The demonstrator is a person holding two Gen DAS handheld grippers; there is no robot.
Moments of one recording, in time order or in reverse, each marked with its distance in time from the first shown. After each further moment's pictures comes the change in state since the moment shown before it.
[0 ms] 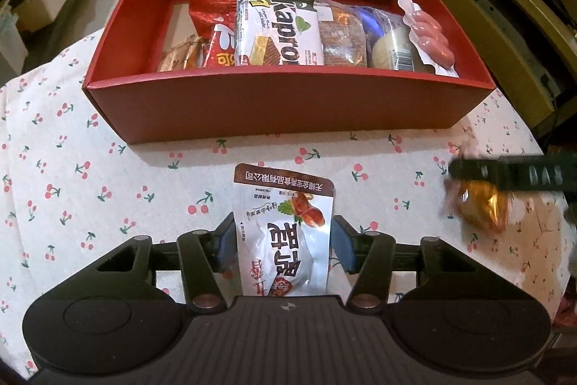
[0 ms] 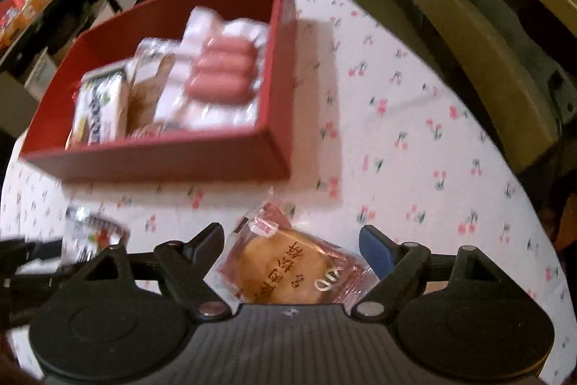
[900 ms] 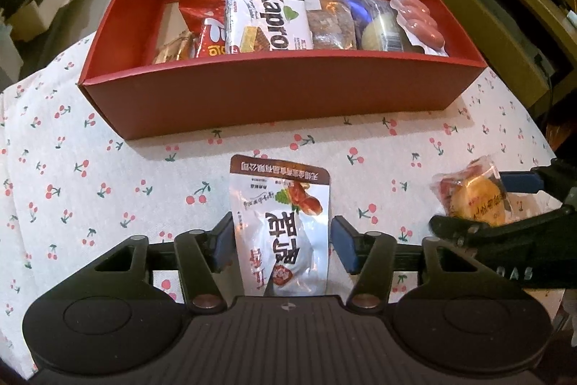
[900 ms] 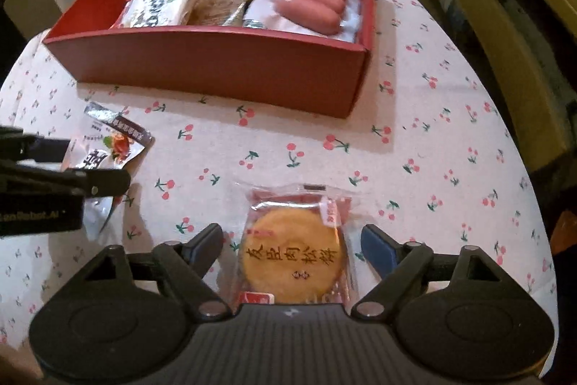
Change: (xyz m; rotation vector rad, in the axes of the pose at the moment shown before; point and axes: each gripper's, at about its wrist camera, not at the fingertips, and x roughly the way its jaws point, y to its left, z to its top) left arm -0.002 -0.004 -0.007 0.053 0.010 0.009; right arm 0.004 0.044 -0.039 -0.214 0.041 -0.091
